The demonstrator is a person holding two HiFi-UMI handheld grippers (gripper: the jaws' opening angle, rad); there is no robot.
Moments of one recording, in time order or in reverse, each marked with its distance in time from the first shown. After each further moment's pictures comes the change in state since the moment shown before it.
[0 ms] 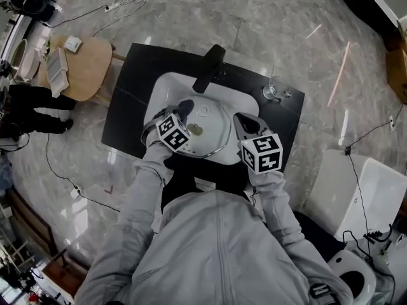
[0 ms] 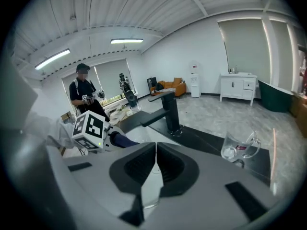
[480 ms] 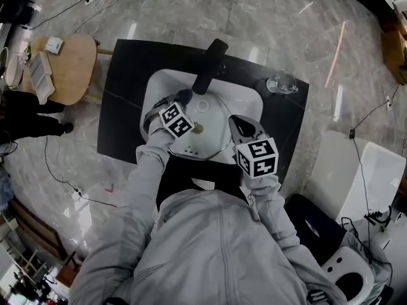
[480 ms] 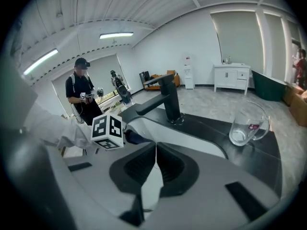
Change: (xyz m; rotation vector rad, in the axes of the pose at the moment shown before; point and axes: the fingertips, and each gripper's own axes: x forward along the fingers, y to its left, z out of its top) left arm 0.079 0.028 -0.016 0.080 0.062 -0.063; right arm 0.034 0.012 -0.026 0.089 0.076 -0.053
